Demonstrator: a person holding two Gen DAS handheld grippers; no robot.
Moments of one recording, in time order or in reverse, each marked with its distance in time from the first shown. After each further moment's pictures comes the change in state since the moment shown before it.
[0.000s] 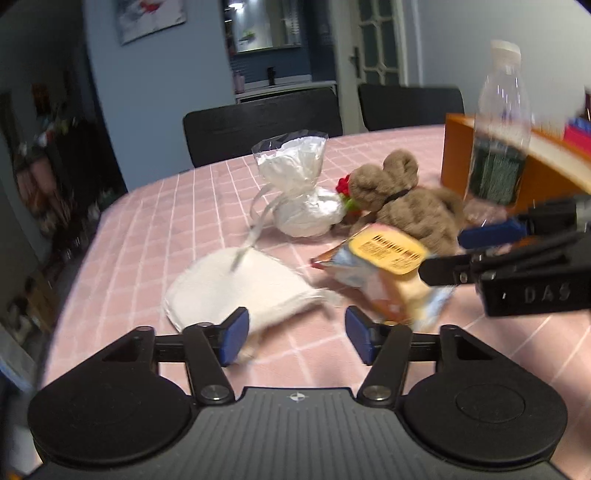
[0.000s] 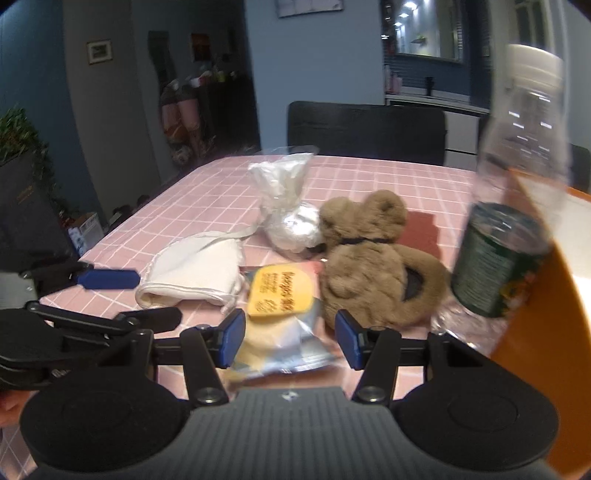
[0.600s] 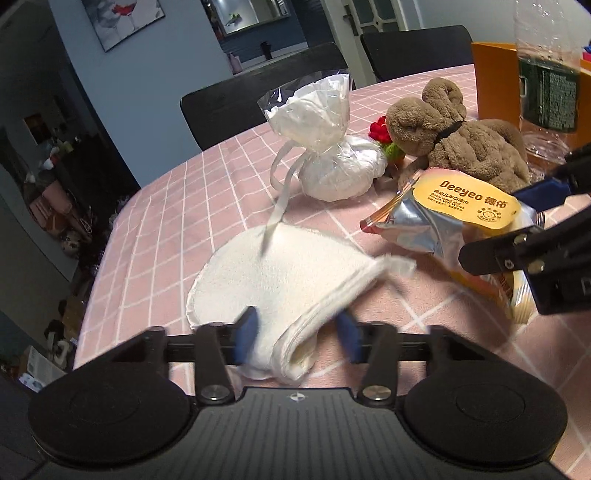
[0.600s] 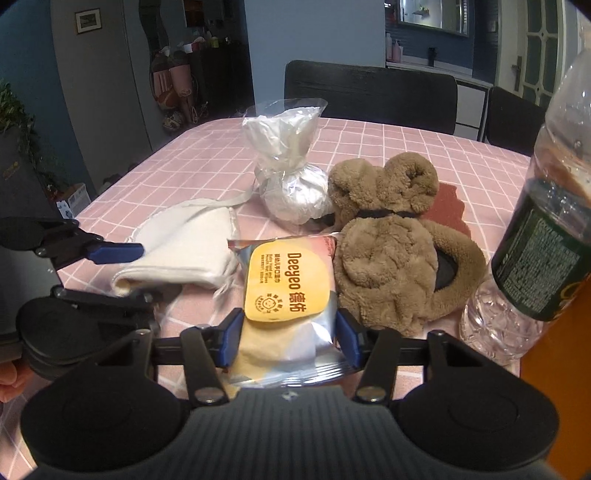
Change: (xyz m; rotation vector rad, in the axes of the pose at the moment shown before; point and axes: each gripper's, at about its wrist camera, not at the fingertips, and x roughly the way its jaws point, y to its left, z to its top) left arm 0.055 0.005 -0.001 0.108 0.105 0.093; right arm 0.047 0.009 0.003 -0.009 0.119 -0.027
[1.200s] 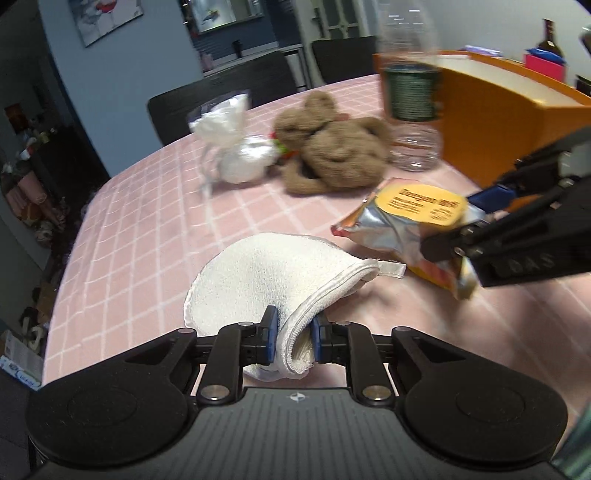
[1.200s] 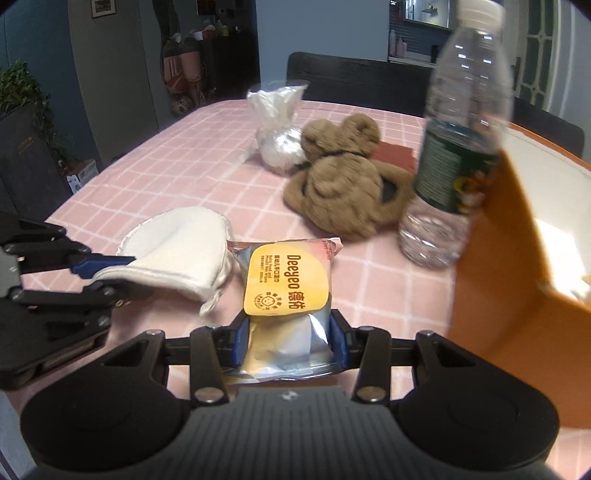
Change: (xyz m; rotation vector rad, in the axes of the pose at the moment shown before) left arm -0.106 -0.075 -0.037 0.002 0.004 -0.114; right arm -0.086 -0.021 -0.064 -0.045 0.036 0.001
